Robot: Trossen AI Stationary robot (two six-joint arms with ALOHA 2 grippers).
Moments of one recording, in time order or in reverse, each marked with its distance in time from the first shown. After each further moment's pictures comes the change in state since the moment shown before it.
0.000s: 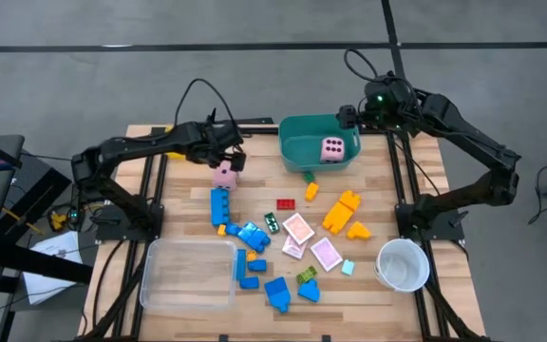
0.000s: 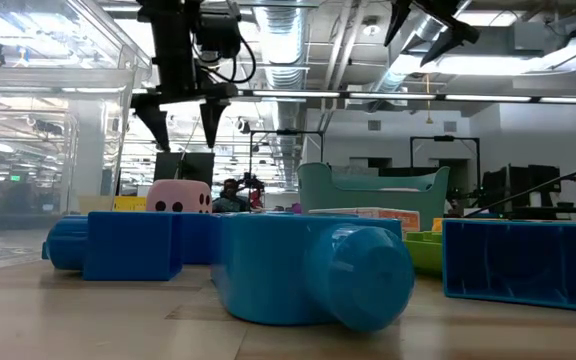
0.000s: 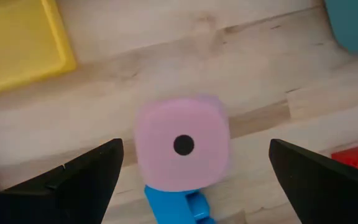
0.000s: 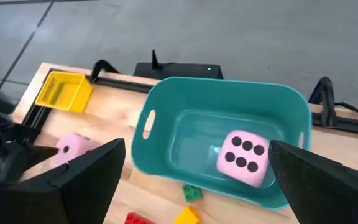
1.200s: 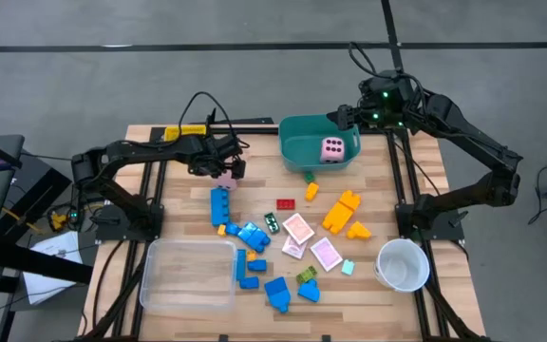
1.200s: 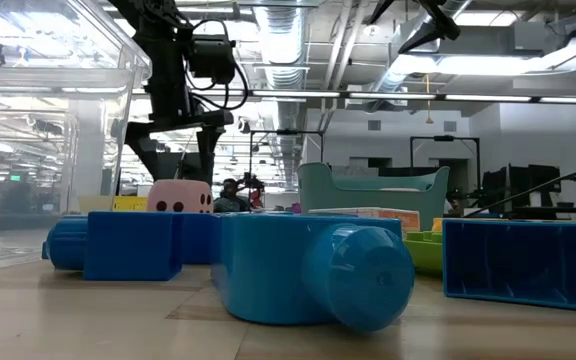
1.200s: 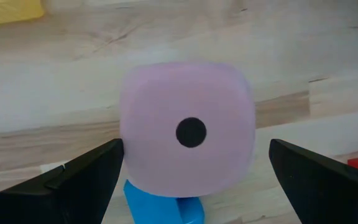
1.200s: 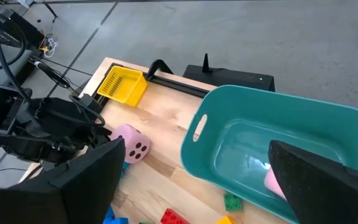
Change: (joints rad) left arm -0.004 0.001 -0.179 0.172 0.059 -0.107; right arm -0.001 -0.013 0.000 0.137 -0.157 -0.087
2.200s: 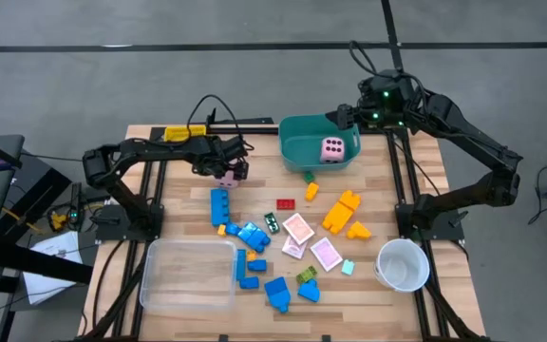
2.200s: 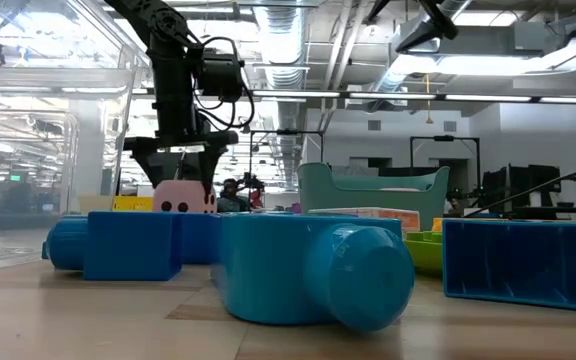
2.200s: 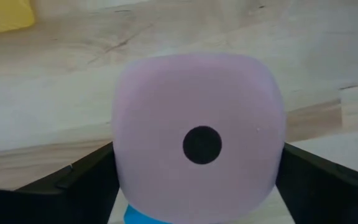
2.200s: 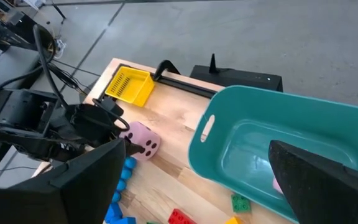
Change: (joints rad) left arm 0.005 0.094 0.000 0.046 -0.030 0.038; right arm 0.001 0.000 0.000 0.021 -0.023 0.008
